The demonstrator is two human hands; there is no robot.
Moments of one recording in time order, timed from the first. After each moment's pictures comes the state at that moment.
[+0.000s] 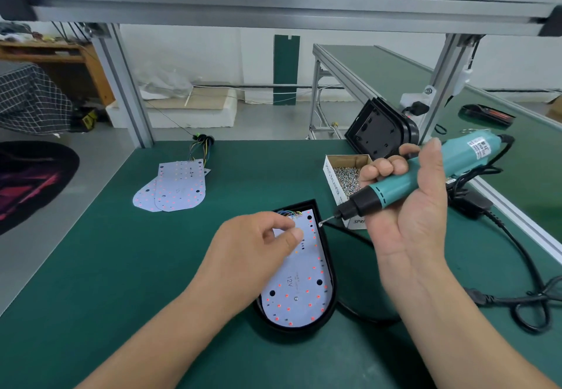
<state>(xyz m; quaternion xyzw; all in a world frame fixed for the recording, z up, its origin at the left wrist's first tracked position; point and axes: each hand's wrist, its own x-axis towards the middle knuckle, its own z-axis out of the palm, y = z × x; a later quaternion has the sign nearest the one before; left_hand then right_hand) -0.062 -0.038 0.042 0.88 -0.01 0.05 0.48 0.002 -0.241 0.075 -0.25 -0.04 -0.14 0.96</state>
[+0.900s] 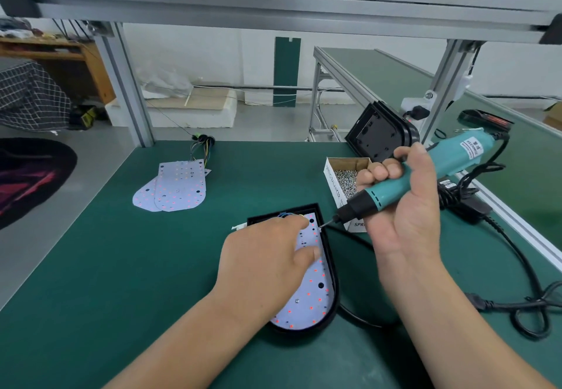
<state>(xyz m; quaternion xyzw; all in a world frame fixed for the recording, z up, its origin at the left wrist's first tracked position) -0.060 -0.063 0.041 0.97 -0.06 0.11 0.19 0.014 -0.241 0.071 -0.28 -0.06 -0.13 0.95</state>
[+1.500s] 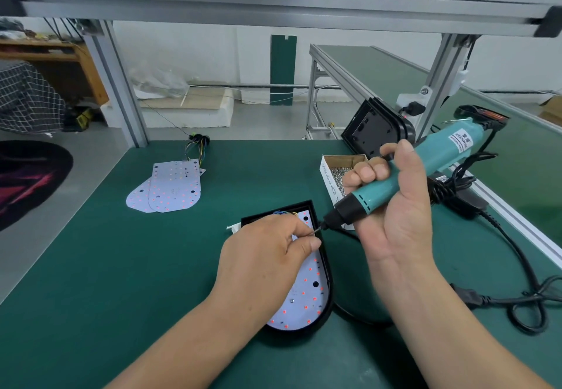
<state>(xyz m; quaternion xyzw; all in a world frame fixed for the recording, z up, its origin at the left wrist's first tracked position) -0.069 -0.068 0.044 0.91 -0.05 0.11 0.39 0.002 -0.233 0.073 -0.29 -0.08 -0.10 0.95</state>
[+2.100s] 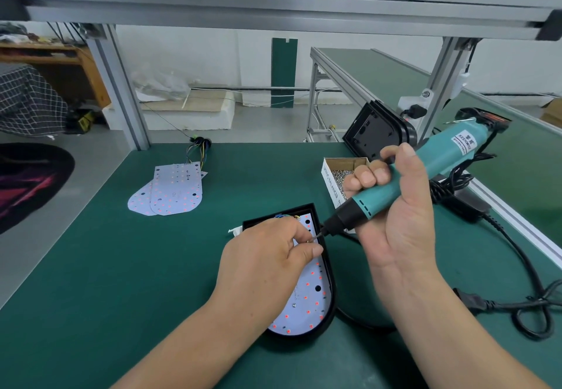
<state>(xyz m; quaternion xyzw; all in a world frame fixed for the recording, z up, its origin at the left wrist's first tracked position) -0.069 -0.066 0.044 0.91 -0.05 0.10 0.39 -0.001 -0.232 0.073 -0.30 -0.10 -0.09 0.94</state>
